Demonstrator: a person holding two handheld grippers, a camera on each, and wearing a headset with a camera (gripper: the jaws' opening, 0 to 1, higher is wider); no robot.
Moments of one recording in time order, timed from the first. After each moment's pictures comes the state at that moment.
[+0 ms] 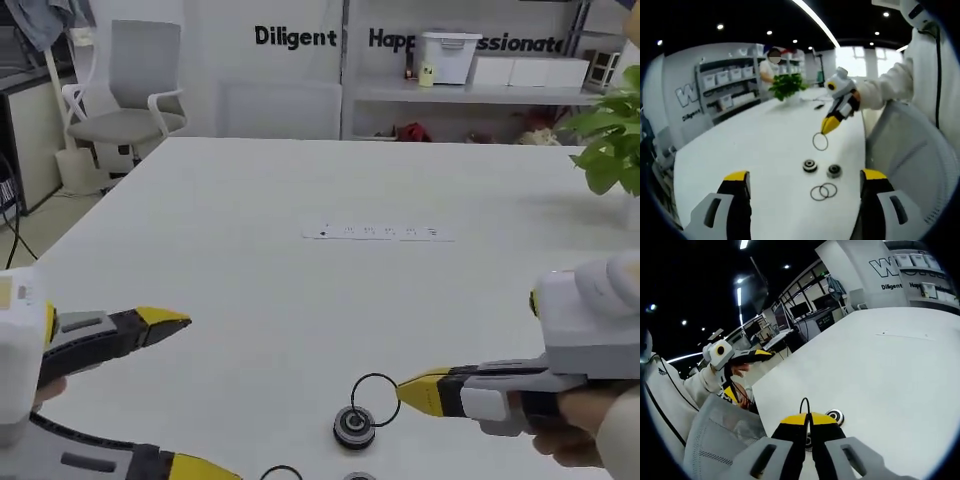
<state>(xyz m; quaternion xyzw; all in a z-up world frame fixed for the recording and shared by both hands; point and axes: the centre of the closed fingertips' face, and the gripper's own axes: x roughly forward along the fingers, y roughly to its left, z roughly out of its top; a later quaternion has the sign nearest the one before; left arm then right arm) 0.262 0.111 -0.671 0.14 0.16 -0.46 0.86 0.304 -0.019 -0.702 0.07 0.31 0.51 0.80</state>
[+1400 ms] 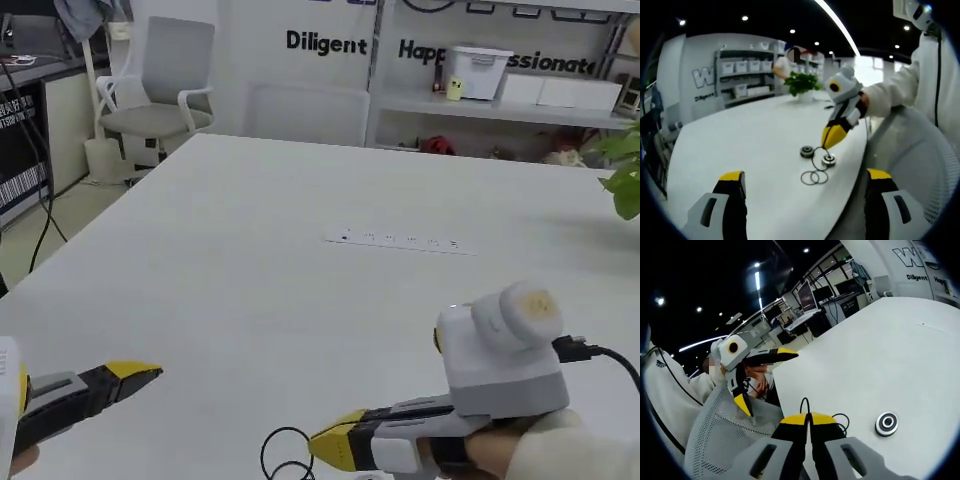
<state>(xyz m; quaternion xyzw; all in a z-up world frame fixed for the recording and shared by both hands) 0.229 0.132 -0.705 0.07 0.18 -0.41 0.89 0.249 0.070 -0.726 0.04 0.35 0.60 0.72</state>
